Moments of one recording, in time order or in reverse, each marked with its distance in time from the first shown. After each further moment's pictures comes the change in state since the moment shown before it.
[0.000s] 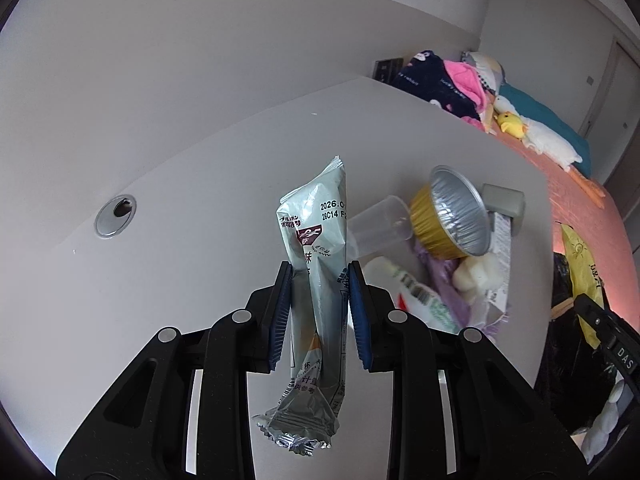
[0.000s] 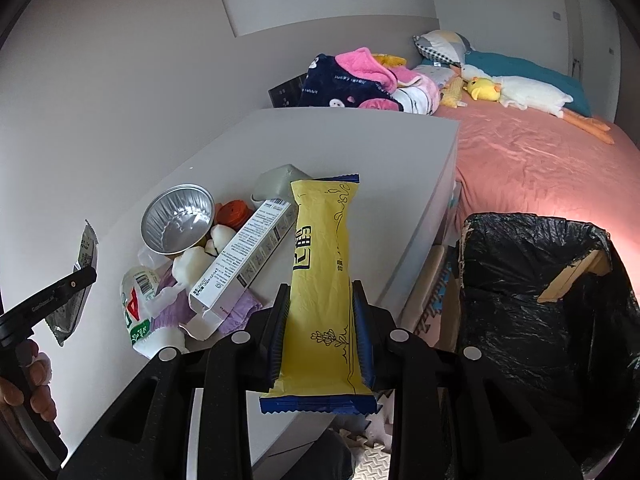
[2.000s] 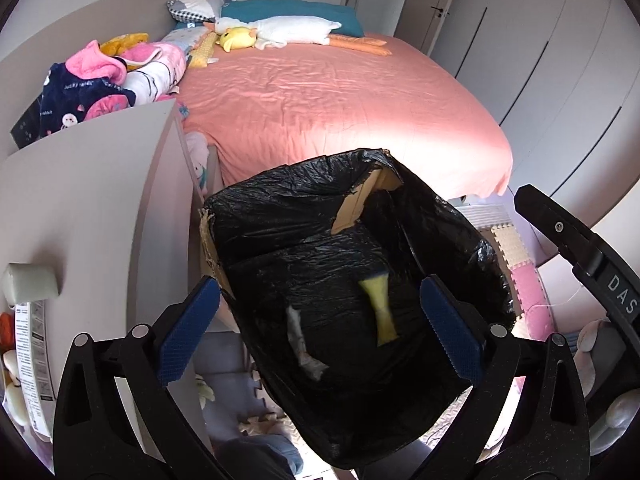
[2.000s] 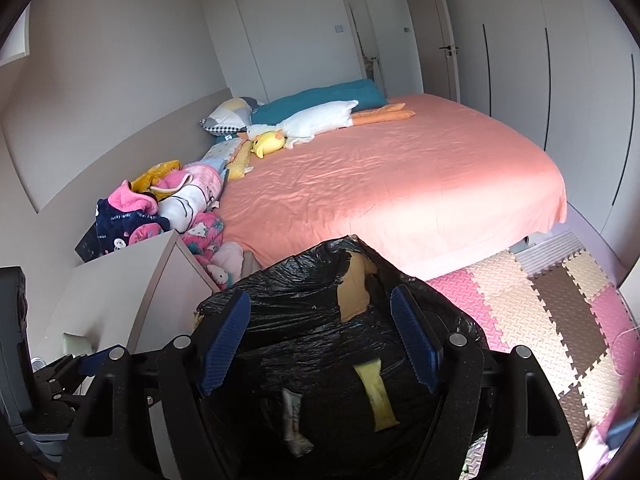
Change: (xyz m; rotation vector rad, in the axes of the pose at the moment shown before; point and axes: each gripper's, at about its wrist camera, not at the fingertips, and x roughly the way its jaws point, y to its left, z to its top) left arm 0.030 -0.369 -0.034 0.655 0.197 -0.590; right arm -0.130 -0.236 -0.029 0.484 -0.278 -0.488
